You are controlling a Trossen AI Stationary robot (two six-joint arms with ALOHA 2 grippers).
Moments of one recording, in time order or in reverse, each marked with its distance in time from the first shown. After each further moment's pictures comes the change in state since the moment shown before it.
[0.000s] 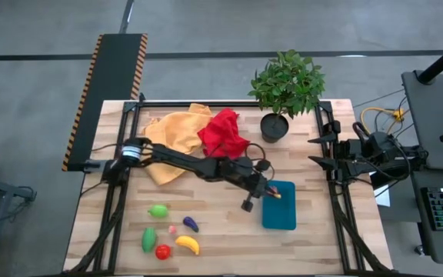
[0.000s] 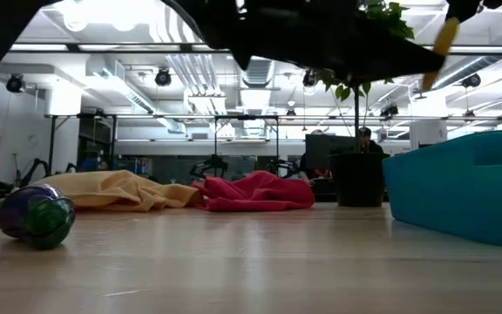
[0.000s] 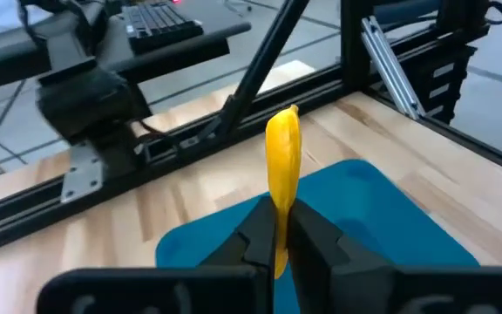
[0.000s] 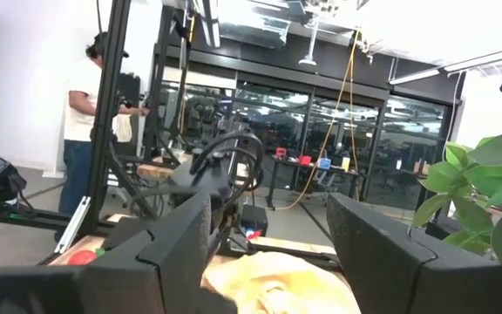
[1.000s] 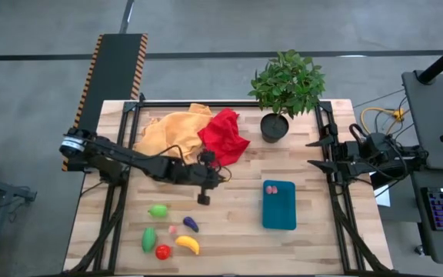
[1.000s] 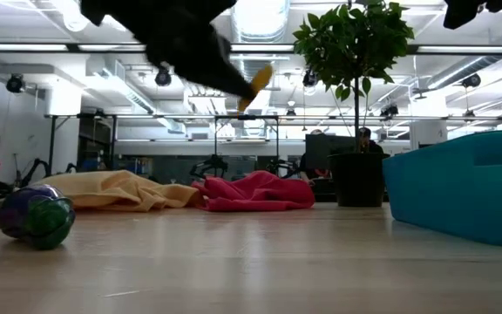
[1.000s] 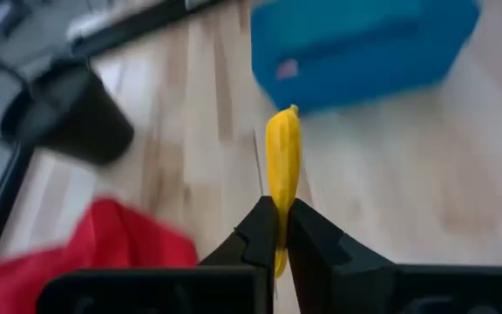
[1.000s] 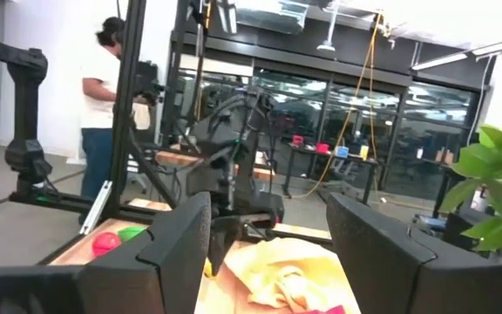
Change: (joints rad) left arm -0.091 -0.601 -0.602 -0.294 -0.508 -0.084; right arm 0.000 0.002 0.000 -0.049 -0.042 0.021
